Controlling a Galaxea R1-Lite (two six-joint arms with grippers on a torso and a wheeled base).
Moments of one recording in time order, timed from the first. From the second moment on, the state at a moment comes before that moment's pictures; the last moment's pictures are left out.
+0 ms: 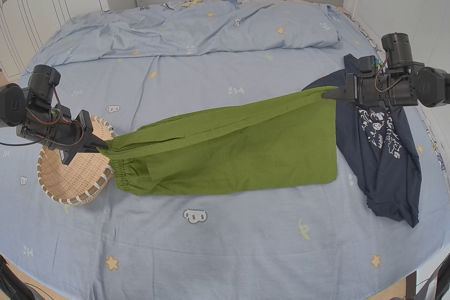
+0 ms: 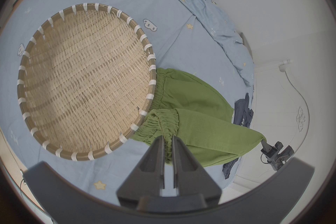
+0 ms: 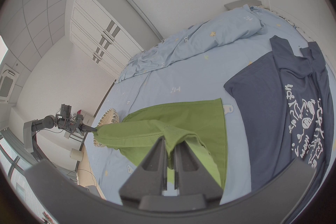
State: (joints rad) left arm 0.06 1.75 -1.29 0.40 -0.41 -0.58; right arm 0.16 1.89 -1.49 0.14 0.51 0.18
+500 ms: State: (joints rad) left arm 0.03 1.87 -1.42 0.40 -0.41 -0.57; right arm 0.14 2.01 -1.68 0.18 0.51 0.18
